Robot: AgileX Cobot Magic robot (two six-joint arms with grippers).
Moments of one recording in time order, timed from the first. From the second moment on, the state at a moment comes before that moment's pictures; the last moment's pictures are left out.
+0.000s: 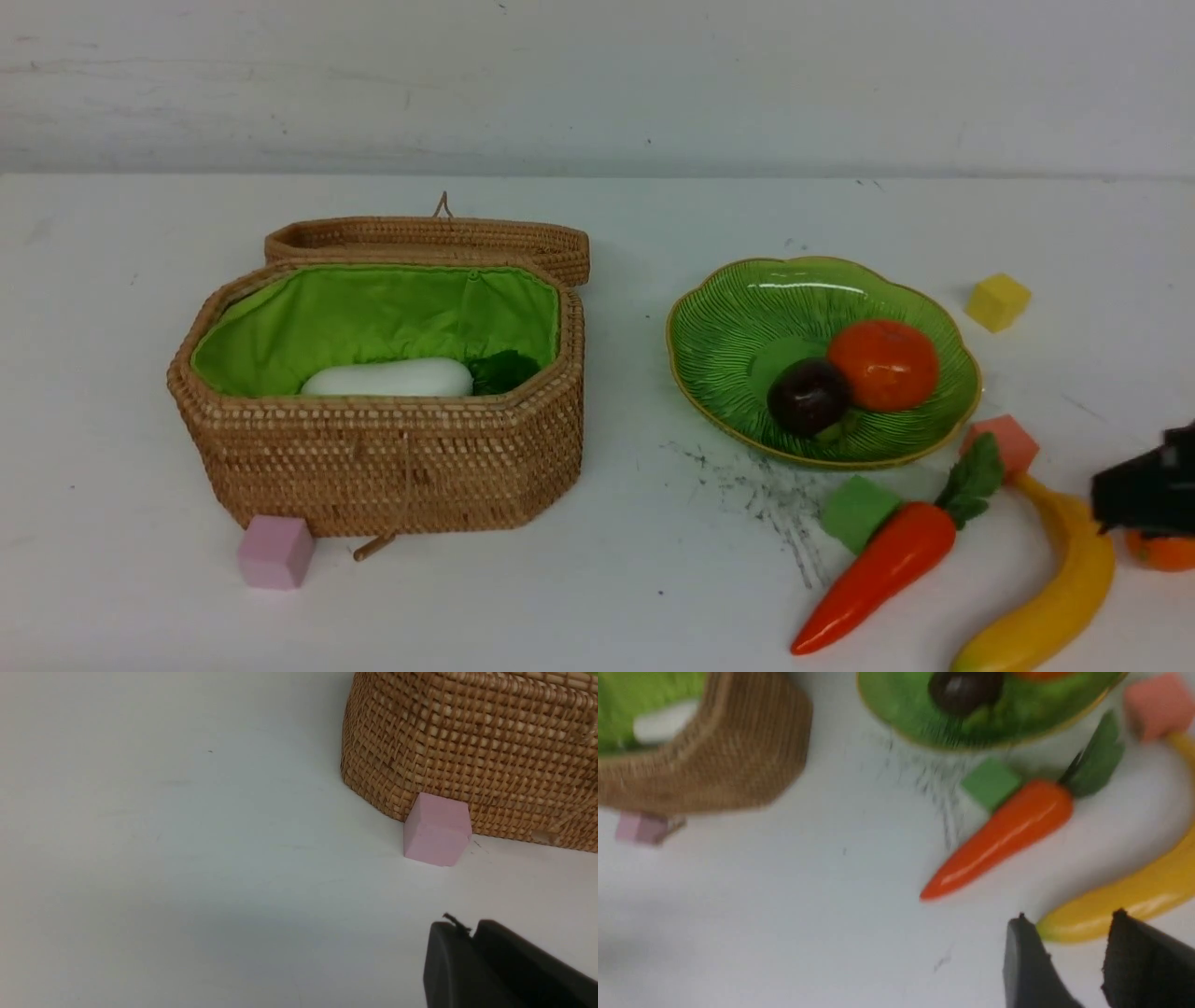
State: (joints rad) right arm 0.01 1.02 -0.84 0.55 0.94 -0.23; left arm -0.01 -0.01 0.03 0.01 0.39 -0.21
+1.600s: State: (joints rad) right arm 0.47 1.69 -1.06 -0.03 0.81 1.07; left arm -0.01 -0.01 0.03 0.01 0.39 -0.21
